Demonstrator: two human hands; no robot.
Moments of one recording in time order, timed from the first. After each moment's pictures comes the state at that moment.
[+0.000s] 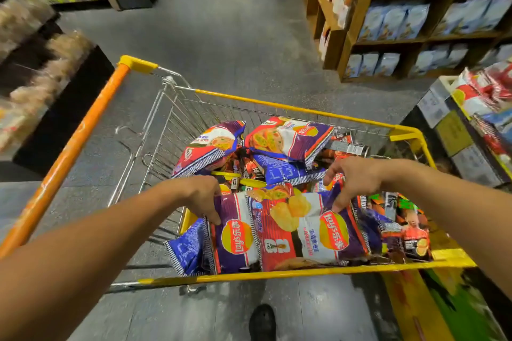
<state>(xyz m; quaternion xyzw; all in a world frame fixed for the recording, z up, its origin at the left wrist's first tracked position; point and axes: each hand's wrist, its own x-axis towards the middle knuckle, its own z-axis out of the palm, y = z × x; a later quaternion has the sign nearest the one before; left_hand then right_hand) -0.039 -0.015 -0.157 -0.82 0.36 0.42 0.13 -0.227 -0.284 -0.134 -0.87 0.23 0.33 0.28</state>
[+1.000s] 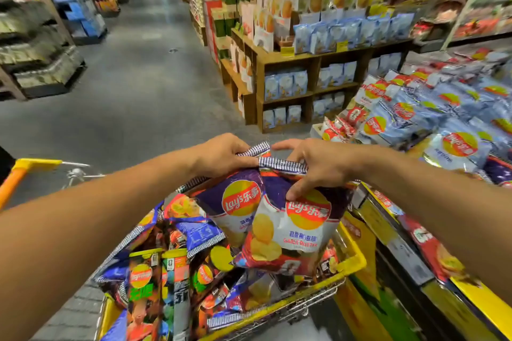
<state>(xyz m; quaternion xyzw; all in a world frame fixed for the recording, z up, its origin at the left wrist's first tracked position) -0.129 -0.226 0.009 -0.75 0.60 0.24 -0.16 -0.328 -0.332 0.037 -0.94 0.19 0.10 0.27</state>
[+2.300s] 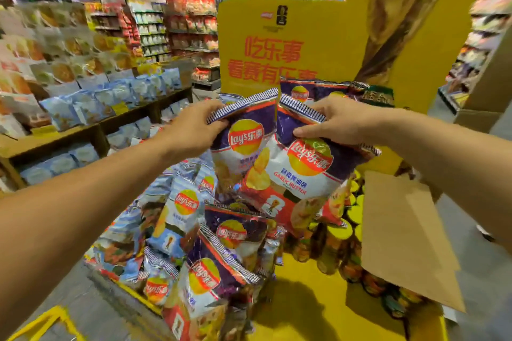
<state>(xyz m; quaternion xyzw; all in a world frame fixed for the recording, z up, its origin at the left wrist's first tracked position) -0.554 -0.585 0.124 -0.49 0.79 0.17 -0.32 -0.821 -0.523 0.167 -0.73 0.63 -0.18 0.20</state>
